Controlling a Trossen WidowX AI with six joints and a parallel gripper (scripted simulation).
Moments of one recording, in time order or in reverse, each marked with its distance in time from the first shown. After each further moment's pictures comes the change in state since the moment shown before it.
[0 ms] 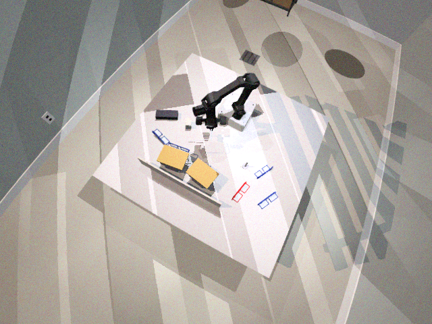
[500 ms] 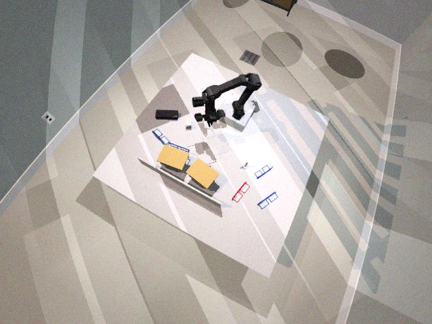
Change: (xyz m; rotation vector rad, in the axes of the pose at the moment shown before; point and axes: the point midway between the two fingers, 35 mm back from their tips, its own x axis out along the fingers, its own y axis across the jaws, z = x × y) arm -0.021 -0.009 -0.019 -0.353 -0.121 -0.065
